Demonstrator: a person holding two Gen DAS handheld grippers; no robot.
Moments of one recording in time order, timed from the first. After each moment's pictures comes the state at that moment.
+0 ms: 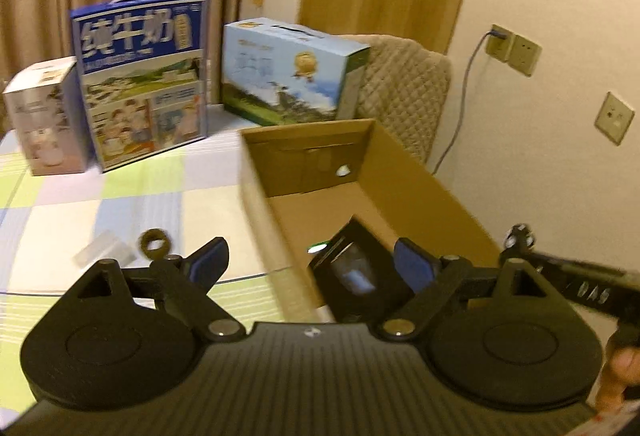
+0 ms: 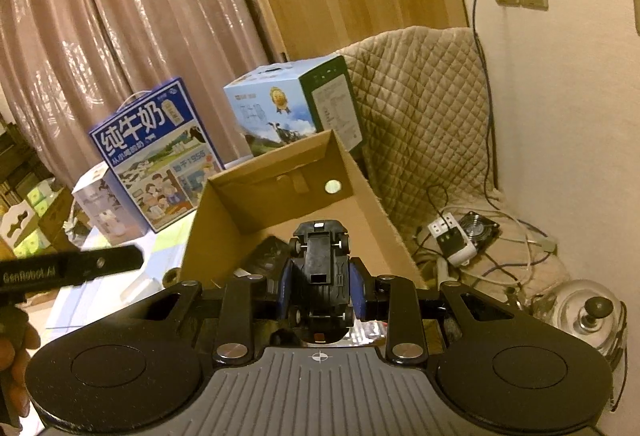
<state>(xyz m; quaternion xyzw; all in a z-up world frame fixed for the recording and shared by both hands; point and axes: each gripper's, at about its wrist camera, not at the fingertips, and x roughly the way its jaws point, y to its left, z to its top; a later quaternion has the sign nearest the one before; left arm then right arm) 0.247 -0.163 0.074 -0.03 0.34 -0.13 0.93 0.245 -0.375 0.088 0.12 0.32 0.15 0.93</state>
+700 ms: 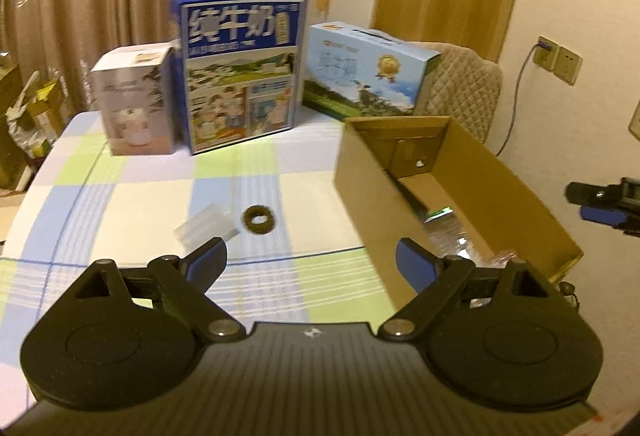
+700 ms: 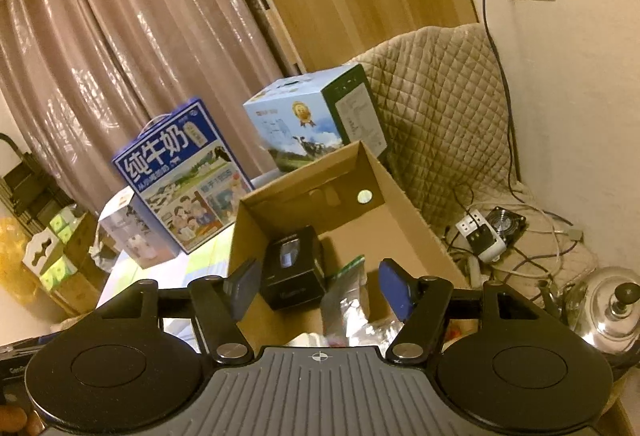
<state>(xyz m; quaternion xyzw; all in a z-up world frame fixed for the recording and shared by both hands) 0.202 -0.062 0.072 -0.03 0.33 -0.06 0.94 0.246 -0.358 0.110 0.16 0.31 0.16 0.92</state>
